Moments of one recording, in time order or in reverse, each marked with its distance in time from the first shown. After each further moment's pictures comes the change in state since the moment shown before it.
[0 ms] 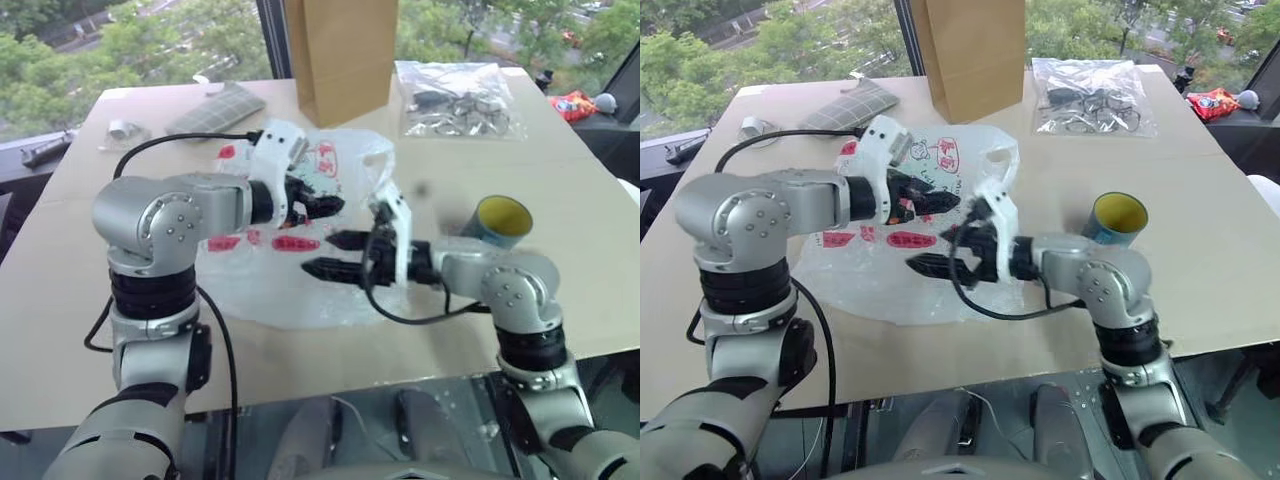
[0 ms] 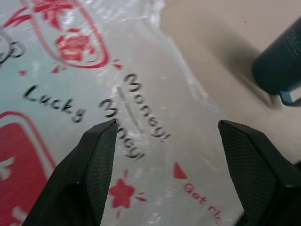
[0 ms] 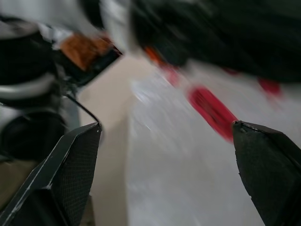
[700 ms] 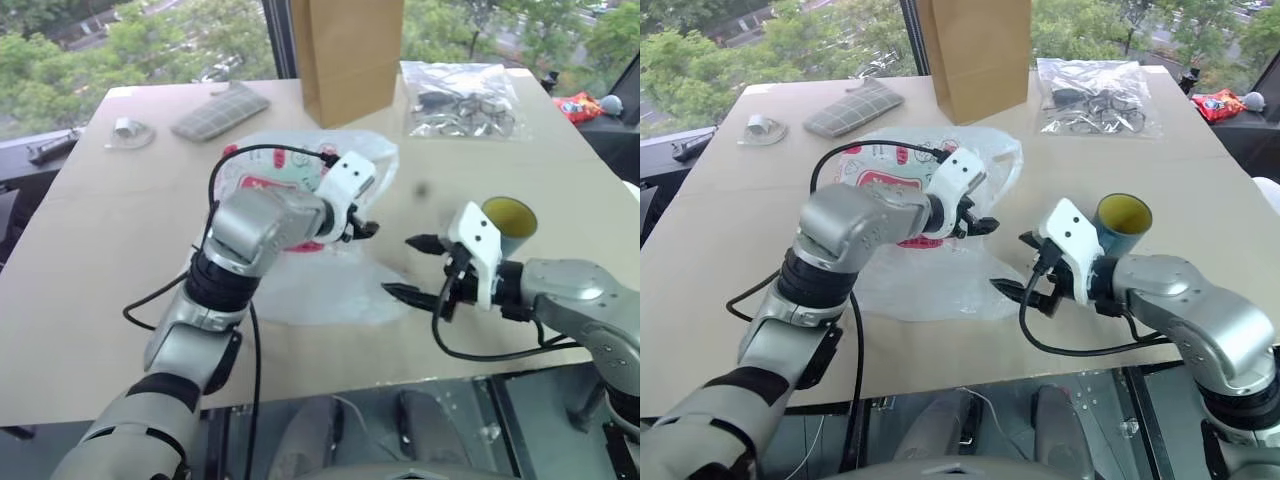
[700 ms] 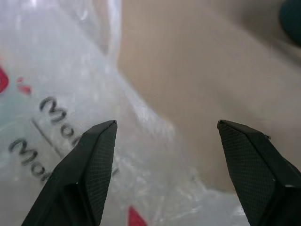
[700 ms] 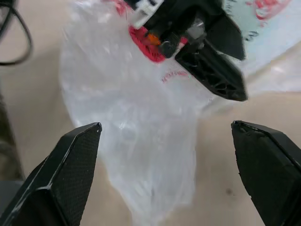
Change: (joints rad) left arm 0.026 -0.021 -0.450 0.152 0.275 -0.365 0.013; right arm 0.244 -0.517 0.033 -0.356 -0.214 -0.136 -0.001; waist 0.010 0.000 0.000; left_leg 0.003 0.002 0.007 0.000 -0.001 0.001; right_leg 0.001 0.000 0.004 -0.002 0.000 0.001
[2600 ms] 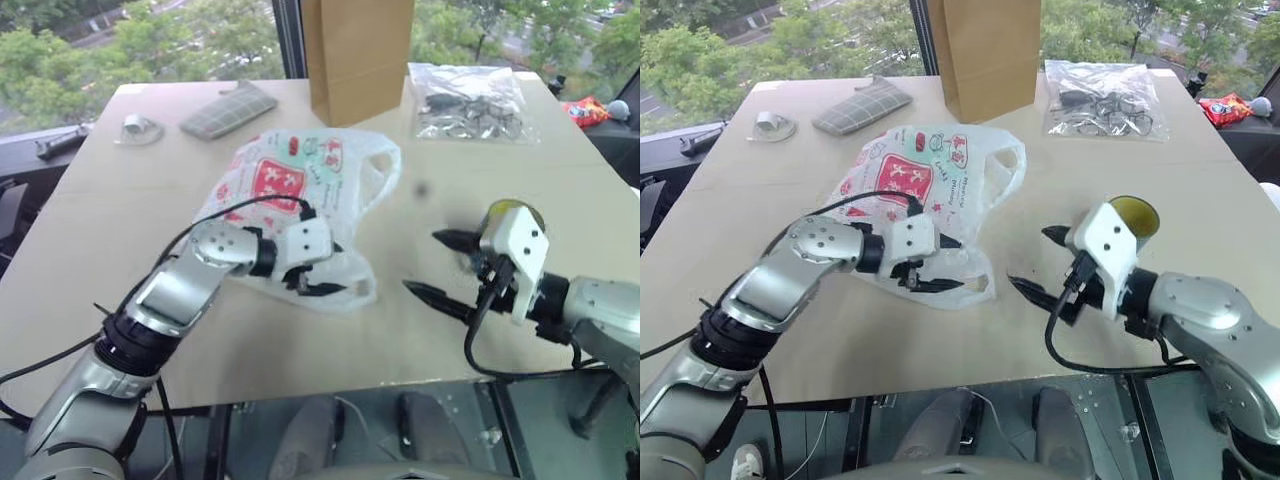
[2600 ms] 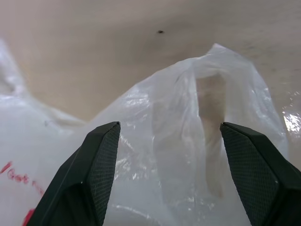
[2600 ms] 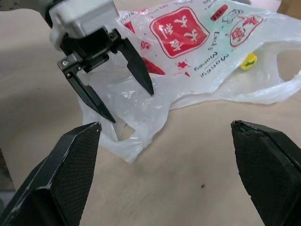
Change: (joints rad) left arm 0.330 0.335 0.007 -0.087 0.210 -0.826 -0.790; right arm 0.219 -0.022 -0.342 -0.255 0.191 0.012 0.001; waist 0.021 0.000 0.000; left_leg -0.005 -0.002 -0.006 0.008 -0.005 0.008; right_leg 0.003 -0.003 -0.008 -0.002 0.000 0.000
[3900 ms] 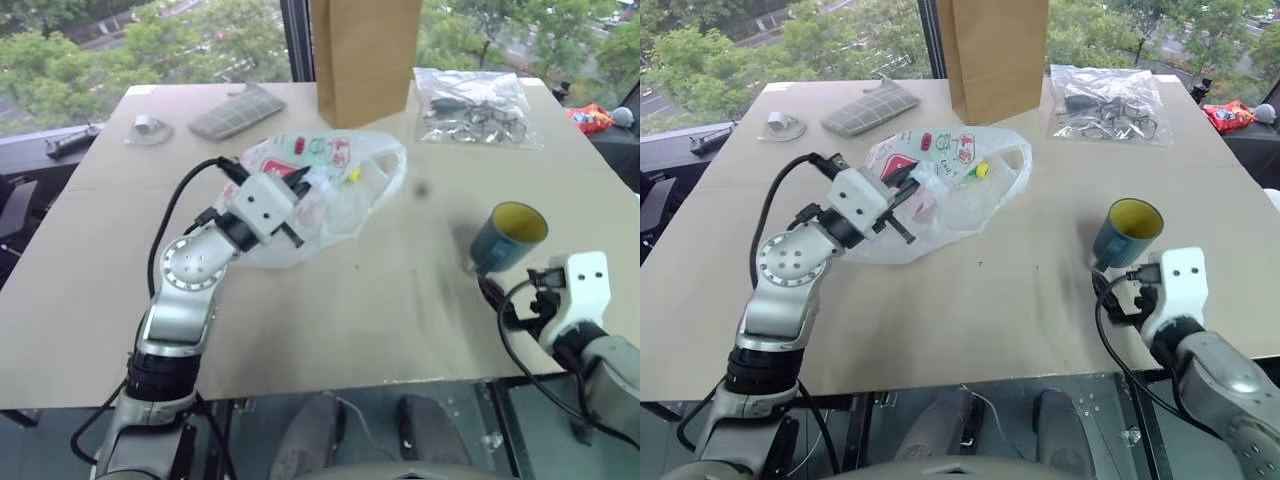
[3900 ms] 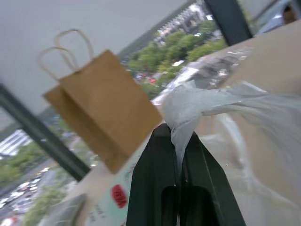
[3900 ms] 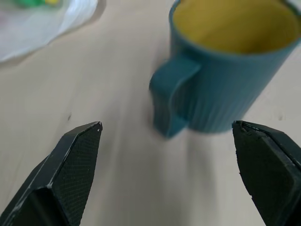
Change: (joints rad) left arm 0.208 -0.307 0.407 -0.043 0.202 -0.457 0.573; right arm 0.328 0.114 -0.055 0.099 0.152 -0.152 -0.750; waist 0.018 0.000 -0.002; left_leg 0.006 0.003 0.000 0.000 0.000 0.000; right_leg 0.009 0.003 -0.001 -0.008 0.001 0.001
